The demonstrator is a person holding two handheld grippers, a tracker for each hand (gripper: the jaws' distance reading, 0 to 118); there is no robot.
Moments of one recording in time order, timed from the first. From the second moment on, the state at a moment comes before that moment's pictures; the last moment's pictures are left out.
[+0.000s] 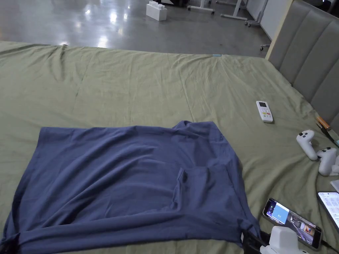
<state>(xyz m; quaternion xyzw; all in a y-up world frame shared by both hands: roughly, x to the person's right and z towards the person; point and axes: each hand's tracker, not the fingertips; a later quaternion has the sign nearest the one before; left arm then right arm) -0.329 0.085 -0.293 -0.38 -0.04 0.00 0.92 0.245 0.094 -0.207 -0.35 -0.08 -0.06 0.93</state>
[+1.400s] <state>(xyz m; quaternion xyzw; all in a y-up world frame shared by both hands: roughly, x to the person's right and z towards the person) -0.326 0.193 -0.458 -0.30 -0.05 0.04 0.95 0.275 0.175 -0.401 -0.31 -0.04 -0.08 0.95</state>
